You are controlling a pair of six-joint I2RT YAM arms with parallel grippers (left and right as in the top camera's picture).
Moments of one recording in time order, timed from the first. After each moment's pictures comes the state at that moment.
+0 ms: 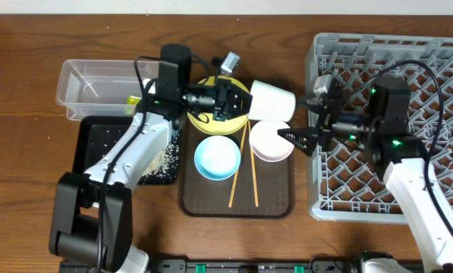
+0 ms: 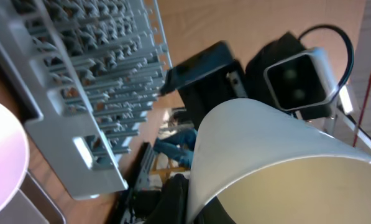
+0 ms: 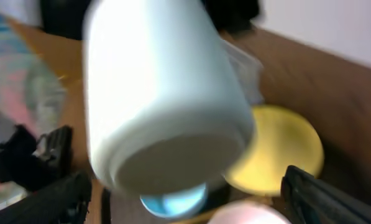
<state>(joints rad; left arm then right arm) -0.29 1.70 1.12 0.11 1.37 -0.90 0.07 1.33 0.89 -0.15 -1.19 -0.25</state>
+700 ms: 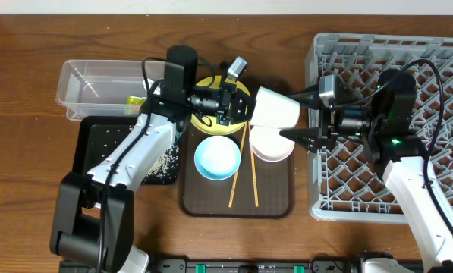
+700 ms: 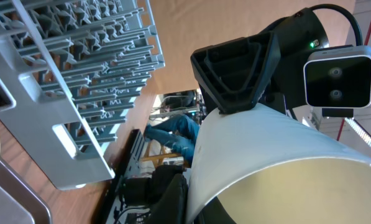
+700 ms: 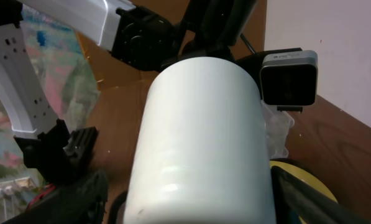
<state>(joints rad) -0.32 1.70 1.12 0.11 1.42 -0.92 0.07 1.33 0.89 0.03 -1.36 -0.25</state>
